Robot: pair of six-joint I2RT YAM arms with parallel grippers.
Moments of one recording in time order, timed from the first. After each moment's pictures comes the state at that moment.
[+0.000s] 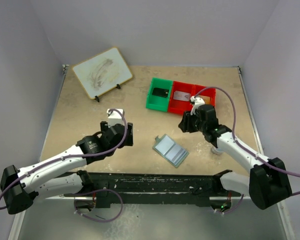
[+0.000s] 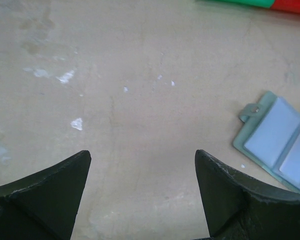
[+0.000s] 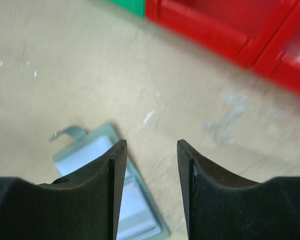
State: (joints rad) left arm -0.95 0.96 0.79 -0.62 -0.67 -0.63; right arm 0.37 1.18 0.68 -0.10 -0.10 0.20
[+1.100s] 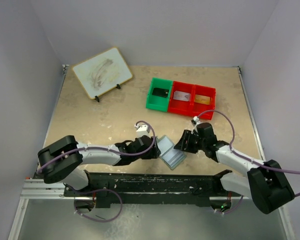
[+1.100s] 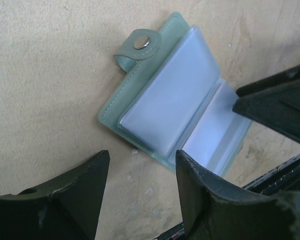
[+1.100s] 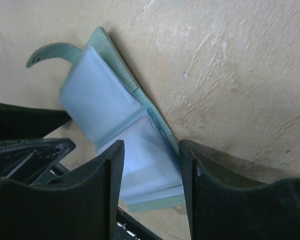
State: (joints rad) left arm -1.10 1.49 0.61 0.12 -0.27 -1.00; right arm 0.41 1.14 0.35 -0.04 -0.31 0.63
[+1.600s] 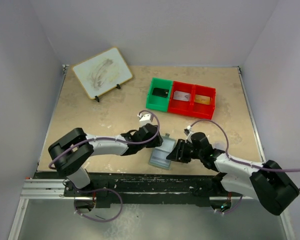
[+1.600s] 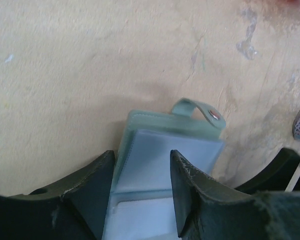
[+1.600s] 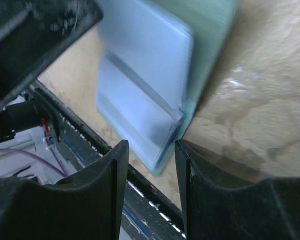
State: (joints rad) left arm -1.00 1.62 0.74 0.13 -0.29 -0.96; right arm 0.60 1.06 0.20 0.12 -0.37 0.86
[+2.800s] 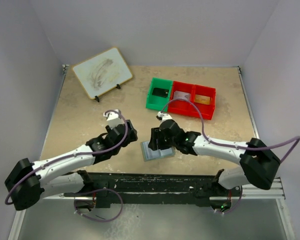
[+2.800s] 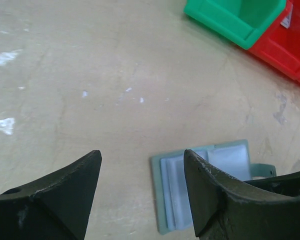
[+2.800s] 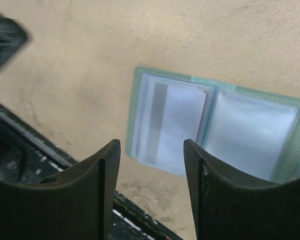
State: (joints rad) left arm -0.89 1.11 0.61 -0.18 -0.55 -0.90; right arm 0.91 1.35 0.71 -0.09 0.03 0.69
